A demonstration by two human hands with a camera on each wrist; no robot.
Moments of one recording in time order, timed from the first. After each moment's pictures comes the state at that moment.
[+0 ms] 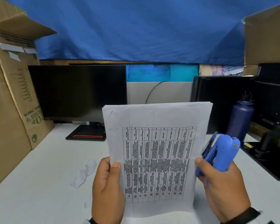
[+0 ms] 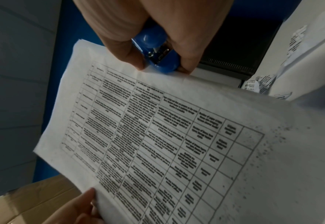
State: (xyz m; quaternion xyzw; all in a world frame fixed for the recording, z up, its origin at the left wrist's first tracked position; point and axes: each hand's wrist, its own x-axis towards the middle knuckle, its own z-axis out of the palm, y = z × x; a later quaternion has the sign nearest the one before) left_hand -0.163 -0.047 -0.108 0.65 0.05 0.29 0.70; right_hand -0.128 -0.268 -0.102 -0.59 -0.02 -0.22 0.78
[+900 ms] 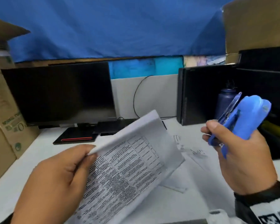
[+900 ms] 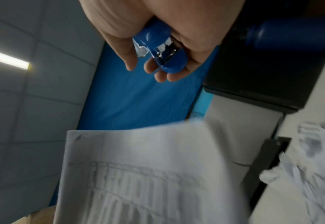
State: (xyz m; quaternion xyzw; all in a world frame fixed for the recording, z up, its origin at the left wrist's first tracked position) left_hand -0.199 0.006 -0.023 0.91 -0.09 0.32 0.22; right_hand -0.153 -0.310 -0.039 -0.57 -0.05 -0.31 0.76
